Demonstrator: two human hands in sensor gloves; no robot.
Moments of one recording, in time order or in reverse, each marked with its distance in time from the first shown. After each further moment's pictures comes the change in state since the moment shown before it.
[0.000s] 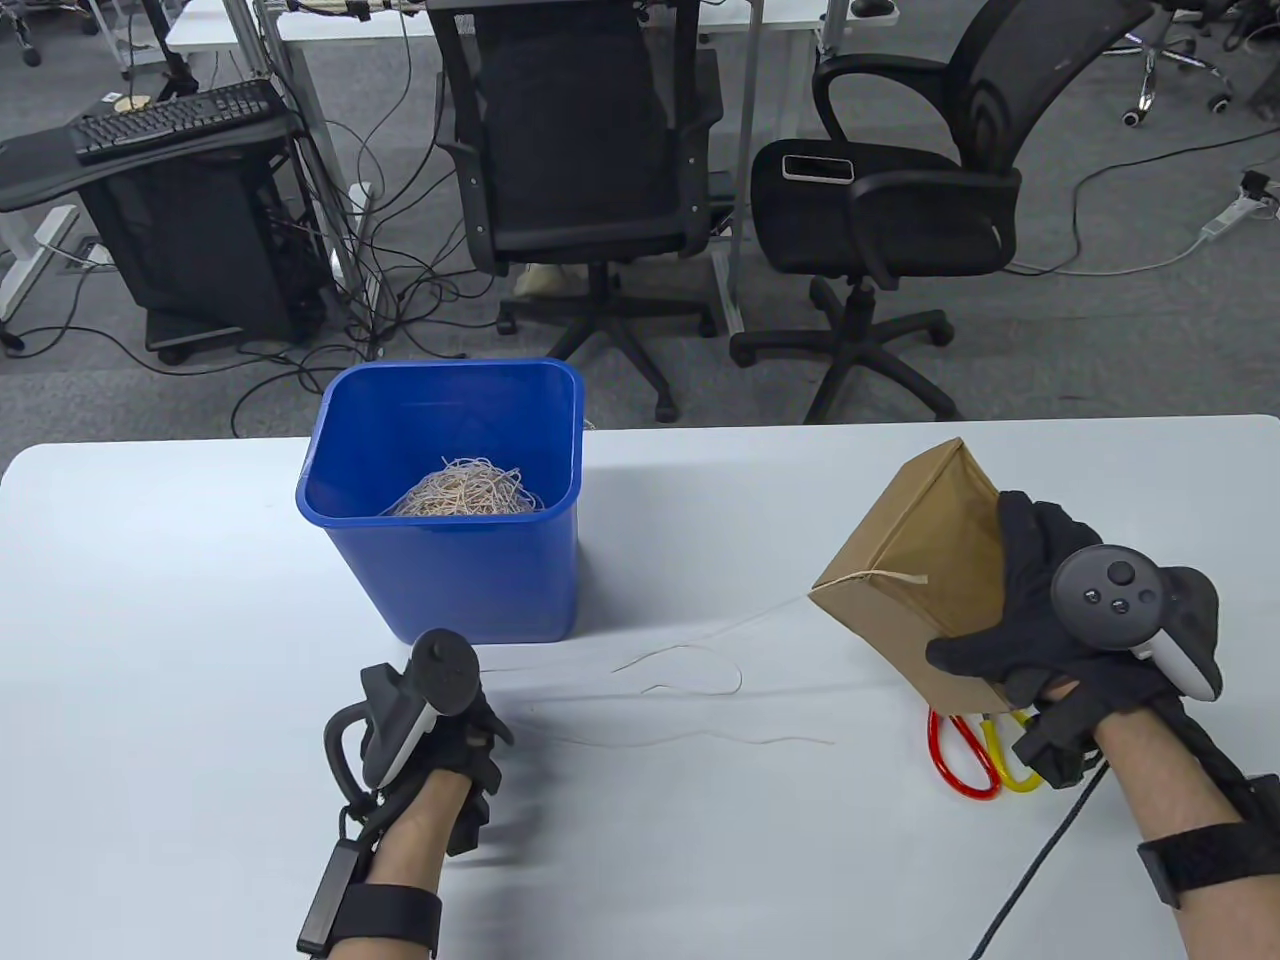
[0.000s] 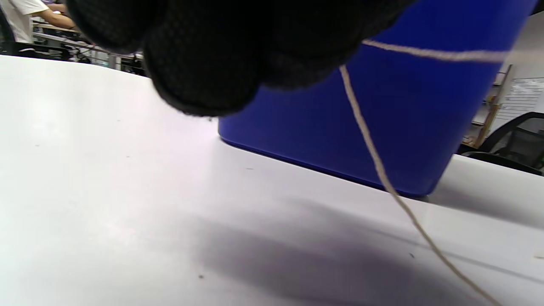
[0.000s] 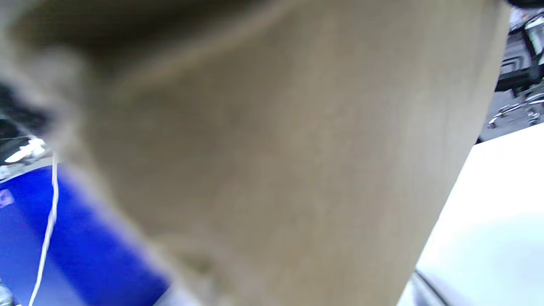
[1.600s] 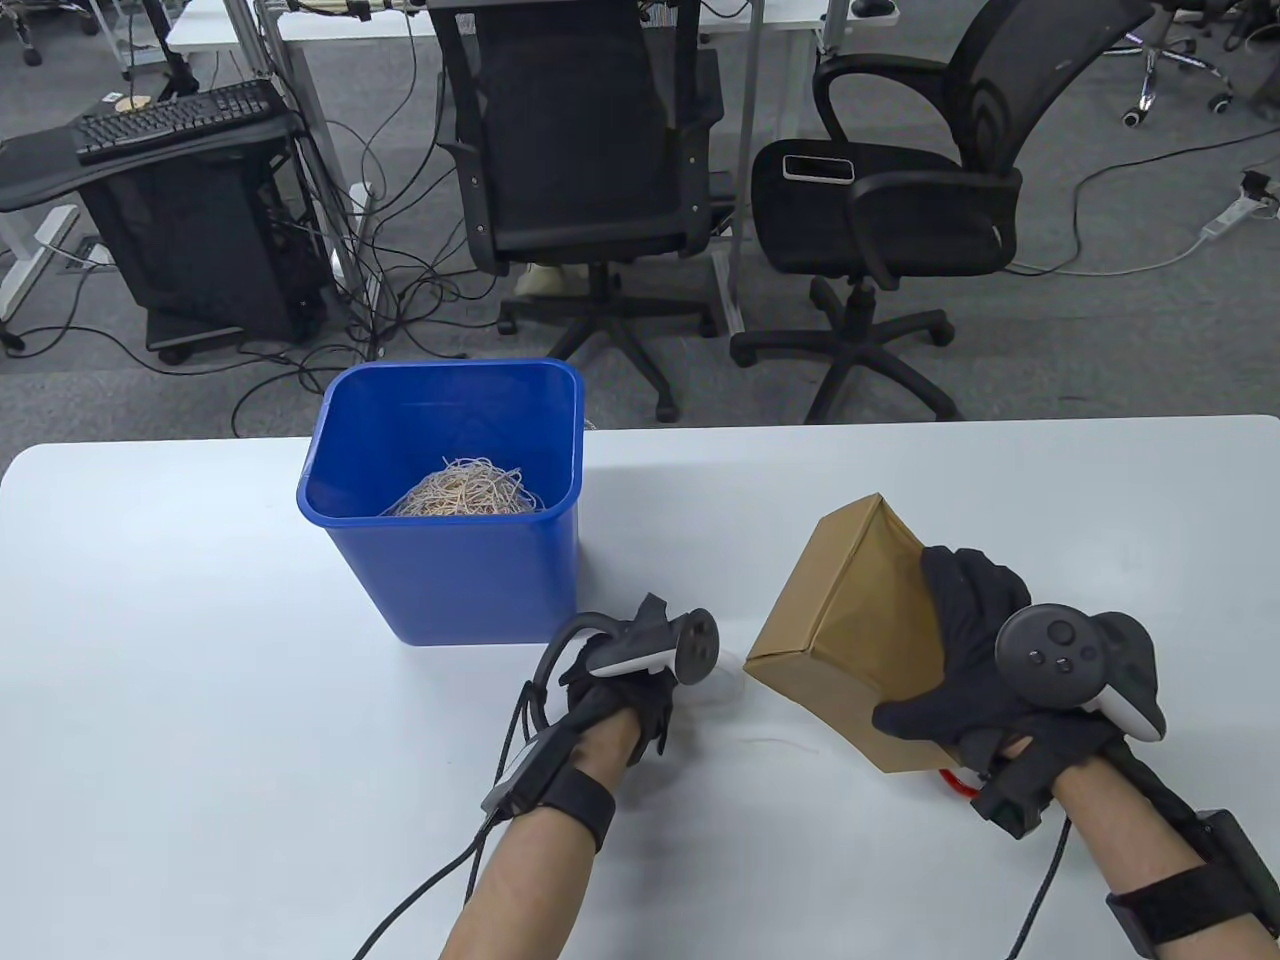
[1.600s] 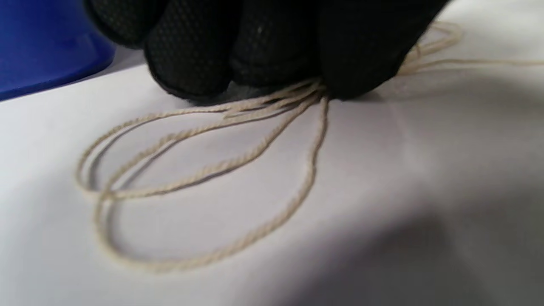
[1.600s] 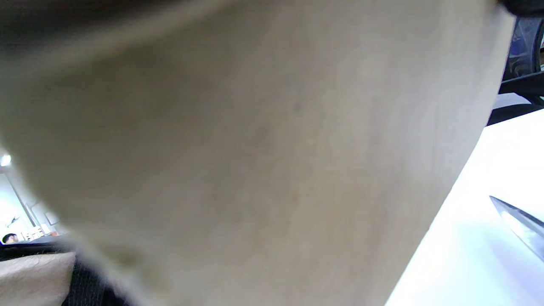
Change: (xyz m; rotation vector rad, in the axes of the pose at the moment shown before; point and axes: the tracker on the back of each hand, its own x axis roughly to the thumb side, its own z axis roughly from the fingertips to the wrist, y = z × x) left_hand 0.190 -0.087 -0.028 -0.409 -0.653 -0.455; right_hand 0.036 0.044 0.024 0.100 -0.218 -0.074
